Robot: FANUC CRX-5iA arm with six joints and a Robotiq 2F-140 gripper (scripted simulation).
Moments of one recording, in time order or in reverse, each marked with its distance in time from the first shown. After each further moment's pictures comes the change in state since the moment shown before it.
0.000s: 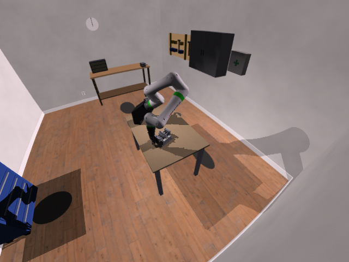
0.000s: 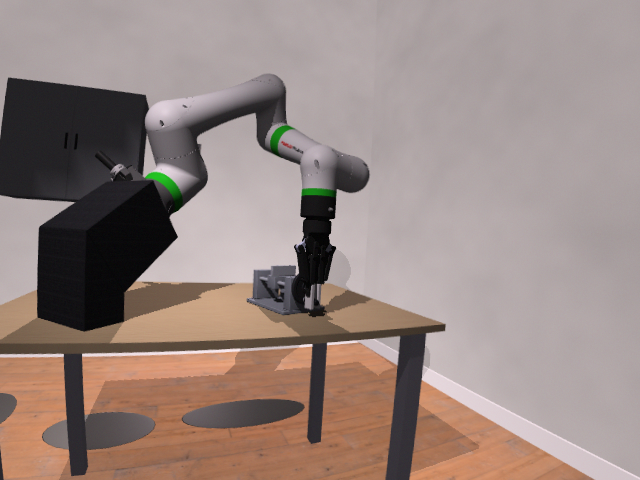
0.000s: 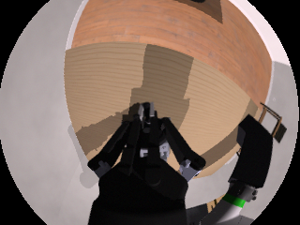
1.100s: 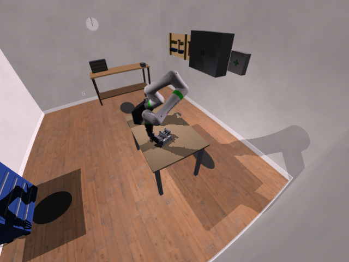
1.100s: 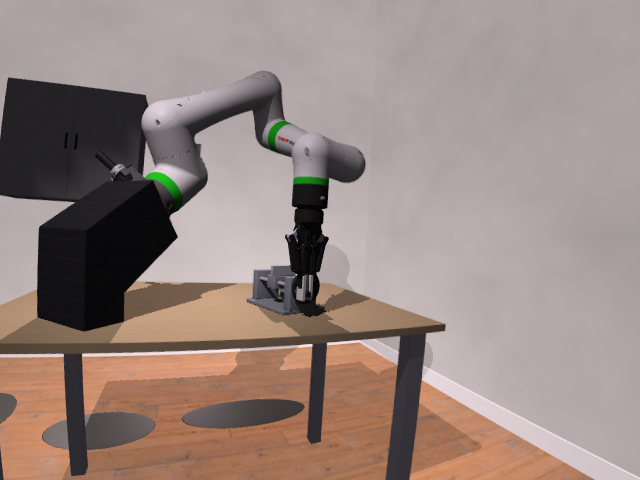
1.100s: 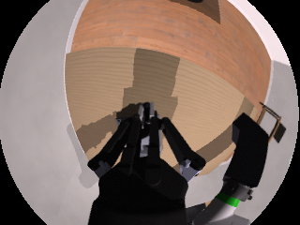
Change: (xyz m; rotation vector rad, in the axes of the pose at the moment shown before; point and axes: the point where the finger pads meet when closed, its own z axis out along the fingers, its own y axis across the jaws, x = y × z) arm 0.000 0.030 -0.025 0.000 0.000 0.000
